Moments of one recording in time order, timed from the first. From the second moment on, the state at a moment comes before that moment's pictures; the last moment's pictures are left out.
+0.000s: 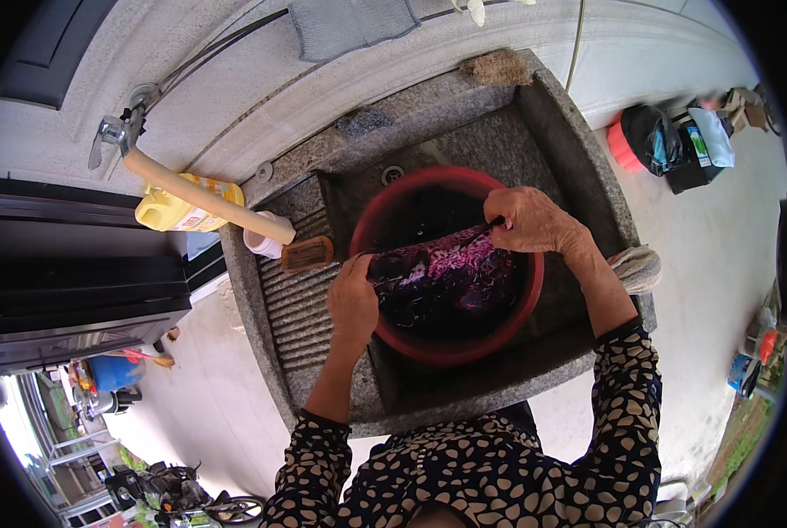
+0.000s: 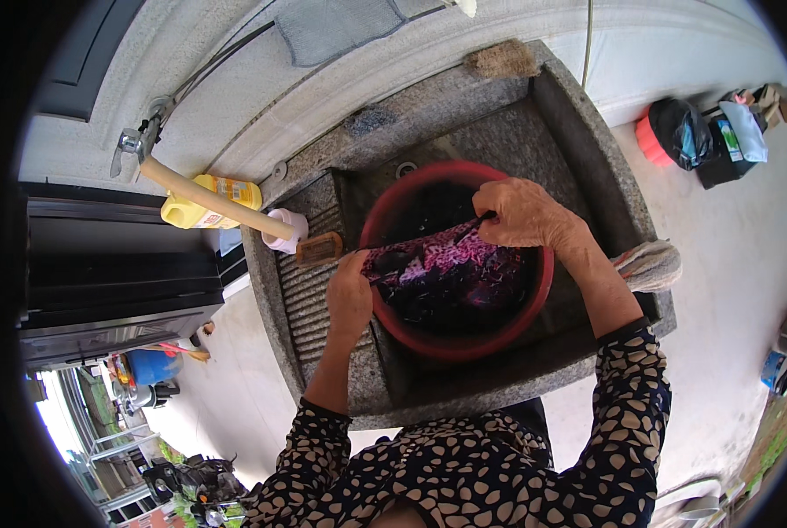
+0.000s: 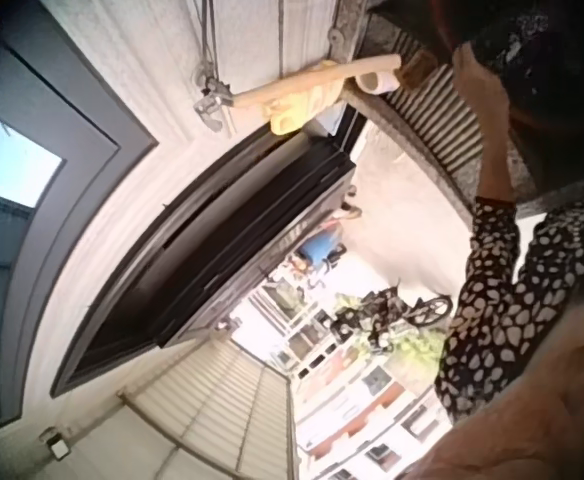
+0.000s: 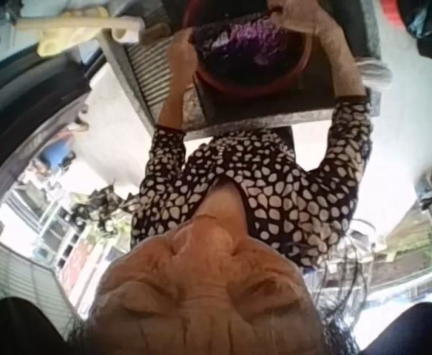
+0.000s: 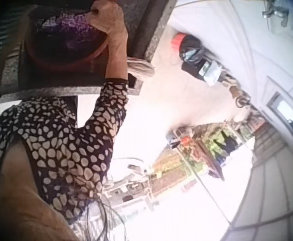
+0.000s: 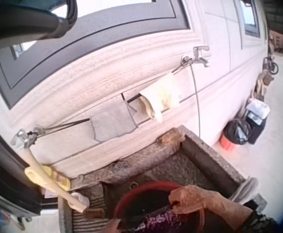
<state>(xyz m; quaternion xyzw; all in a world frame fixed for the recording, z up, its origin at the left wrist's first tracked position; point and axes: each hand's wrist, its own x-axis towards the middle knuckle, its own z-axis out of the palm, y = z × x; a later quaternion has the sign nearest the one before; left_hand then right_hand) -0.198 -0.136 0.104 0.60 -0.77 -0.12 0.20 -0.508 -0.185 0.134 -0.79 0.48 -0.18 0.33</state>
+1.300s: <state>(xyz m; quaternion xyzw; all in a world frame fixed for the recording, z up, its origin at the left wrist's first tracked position) -0.227 -0.108 0.011 0.40 -0.12 -0.79 0.44 -0.336 -0.079 0.095 -0.66 0.49 -0.47 0.32</state>
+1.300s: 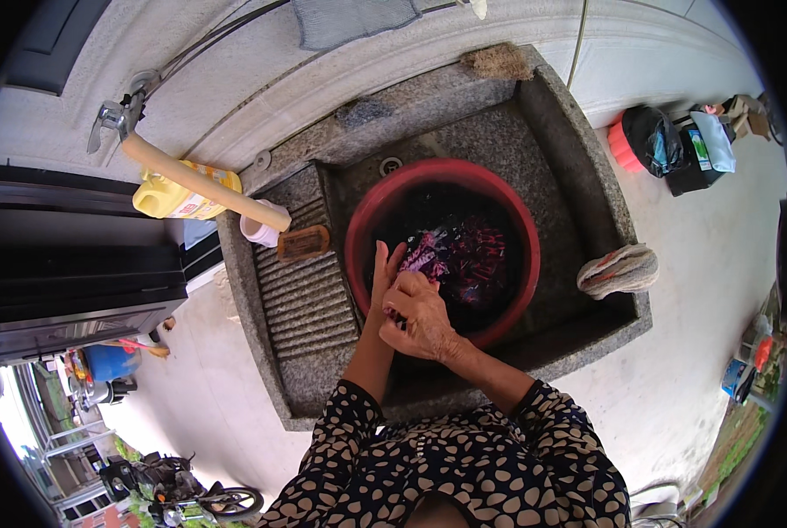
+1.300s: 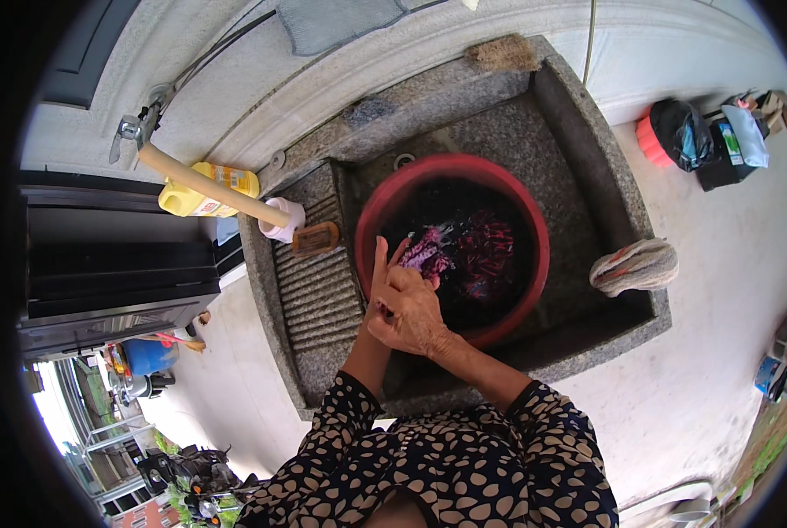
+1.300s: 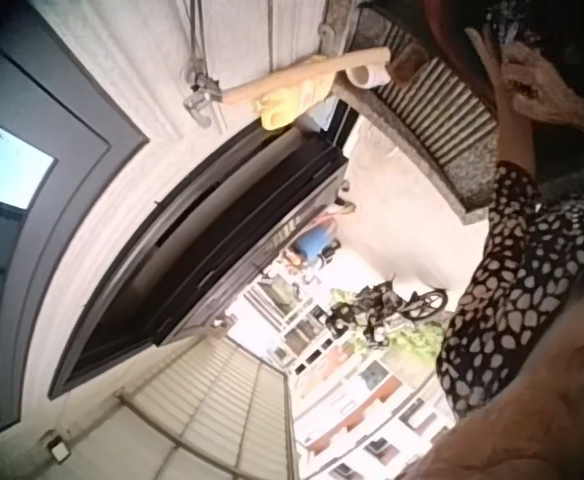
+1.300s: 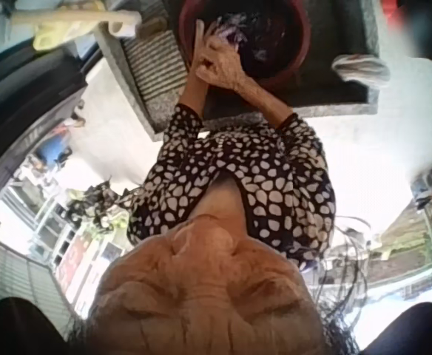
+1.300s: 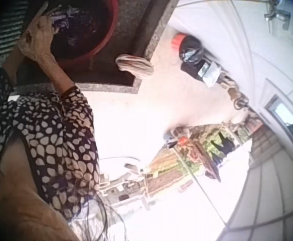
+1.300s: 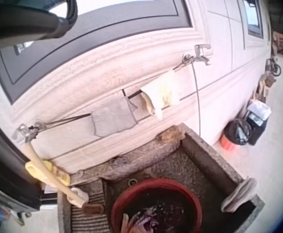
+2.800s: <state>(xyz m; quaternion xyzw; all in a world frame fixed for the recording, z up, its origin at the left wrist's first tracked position) -0.246 -0.105 0.034 0.47 0.10 -0.77 0.42 -0.318 -0.151 0.027 -0.59 0.66 -0.40 0.22</state>
